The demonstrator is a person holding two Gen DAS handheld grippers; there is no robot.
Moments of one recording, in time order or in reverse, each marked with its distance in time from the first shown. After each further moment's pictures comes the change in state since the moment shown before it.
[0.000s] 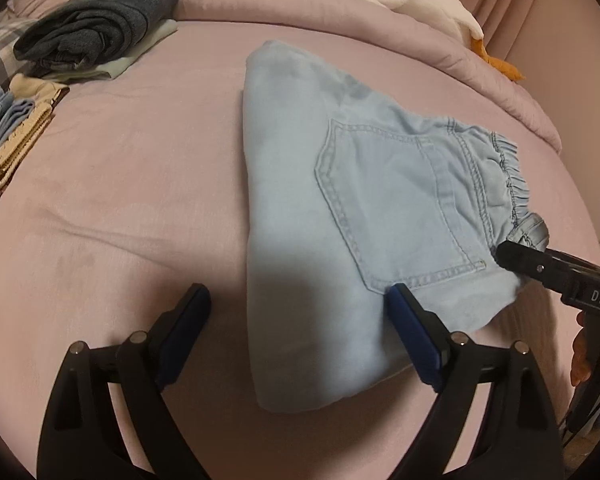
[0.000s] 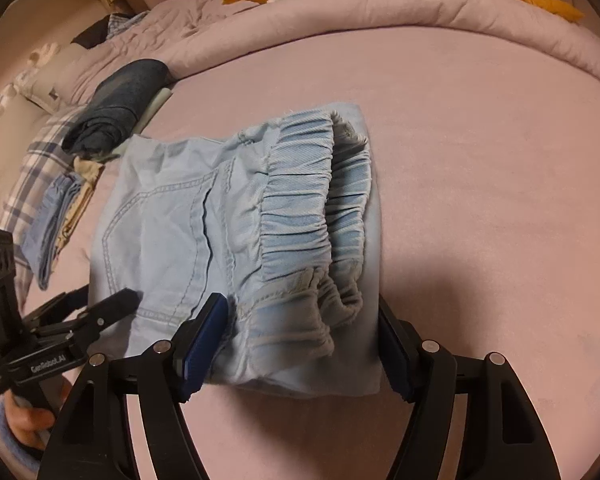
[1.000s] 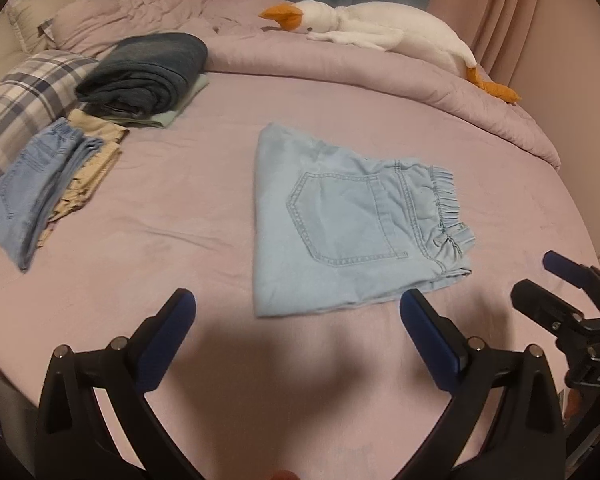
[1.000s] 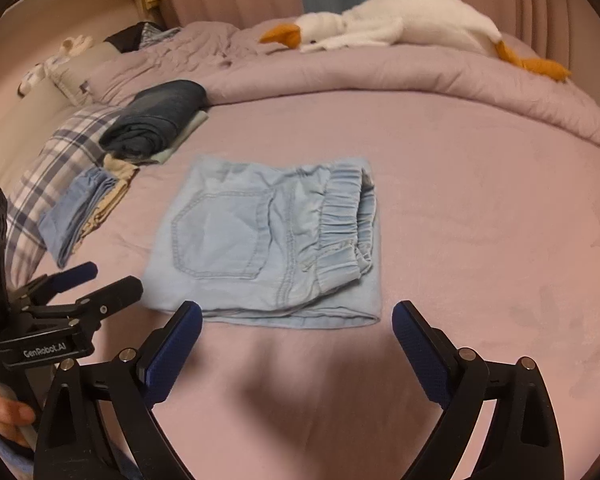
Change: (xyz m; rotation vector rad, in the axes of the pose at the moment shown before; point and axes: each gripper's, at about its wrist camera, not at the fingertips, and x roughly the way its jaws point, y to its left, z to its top) left arm -0.118 -0.041 -0.014 -0.025 -0.087 0.119; right arm -0.077 0.041 -0.032 -0.117 -0.149 -0.058
